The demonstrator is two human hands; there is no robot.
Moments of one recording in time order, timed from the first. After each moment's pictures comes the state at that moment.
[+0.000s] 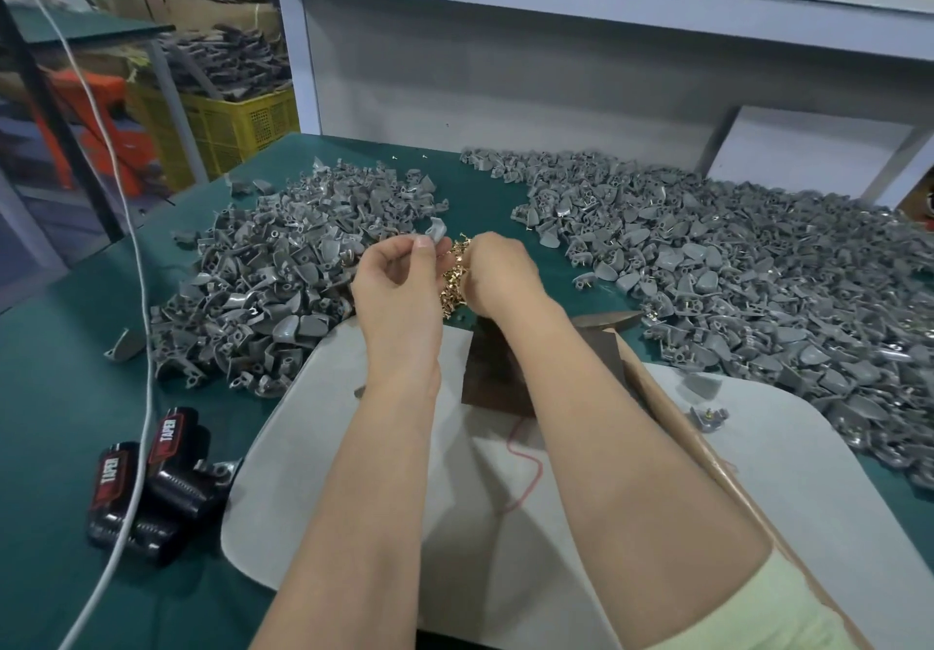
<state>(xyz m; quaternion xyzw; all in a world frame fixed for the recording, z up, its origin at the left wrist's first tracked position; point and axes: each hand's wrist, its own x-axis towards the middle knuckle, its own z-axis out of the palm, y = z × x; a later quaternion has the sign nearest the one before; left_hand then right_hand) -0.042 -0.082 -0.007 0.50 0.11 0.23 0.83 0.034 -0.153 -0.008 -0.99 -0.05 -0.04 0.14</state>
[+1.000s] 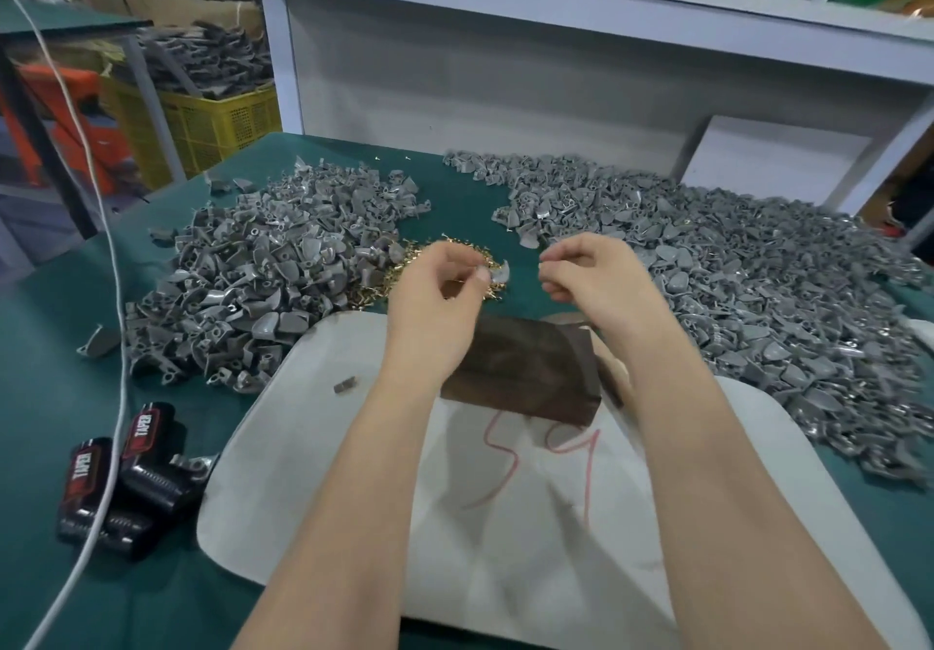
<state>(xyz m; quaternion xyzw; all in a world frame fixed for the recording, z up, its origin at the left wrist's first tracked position) -0.048 -0.094 -0.013 0.75 -0.03 0.16 0.64 -0.016 -0.244 0.013 -0.83 0.00 -0.07 0.55</state>
